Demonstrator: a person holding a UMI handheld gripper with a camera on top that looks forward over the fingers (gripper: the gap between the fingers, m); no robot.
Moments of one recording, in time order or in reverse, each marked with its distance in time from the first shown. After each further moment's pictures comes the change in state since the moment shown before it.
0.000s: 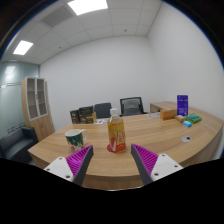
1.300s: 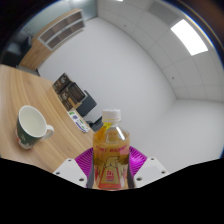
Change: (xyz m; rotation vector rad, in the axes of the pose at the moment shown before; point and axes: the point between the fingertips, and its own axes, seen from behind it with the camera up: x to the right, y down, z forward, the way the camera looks) arm -0.024 -0.108 0.197 0.073 0.313 -0.990
